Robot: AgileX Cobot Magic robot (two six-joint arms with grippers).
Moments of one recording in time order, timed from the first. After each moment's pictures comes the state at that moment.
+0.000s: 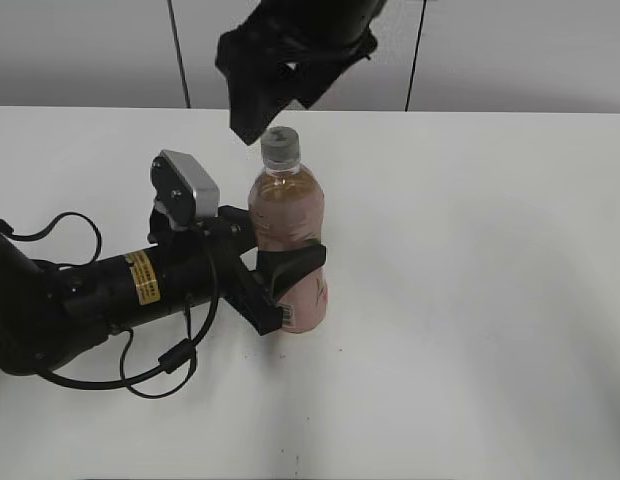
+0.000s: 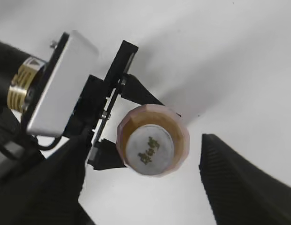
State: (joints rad) left arm -0.47 2.08 -0.67 0.64 -1.21 -0.23; right arm 0.71 1.94 -1.92 0.18 1.22 -0.40
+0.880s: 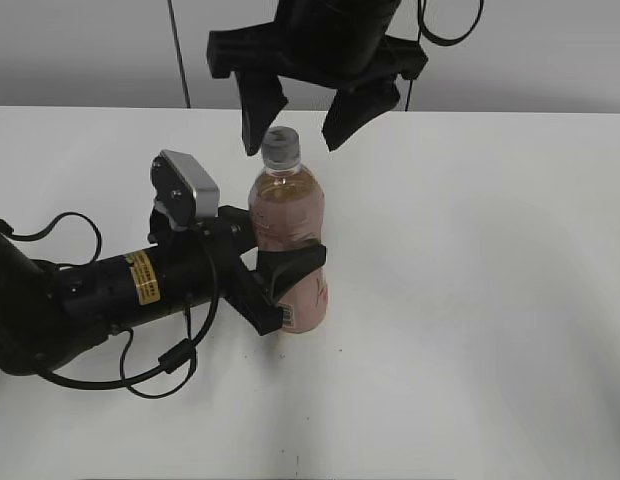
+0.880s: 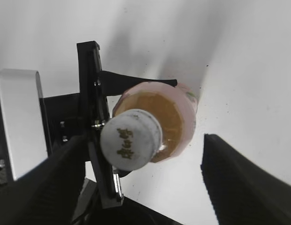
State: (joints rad) left arm -0.47 2.08 -0.67 0.64 -1.21 -0.23; right arm 0.71 1.94 -1.86 0.15 1.22 0.23
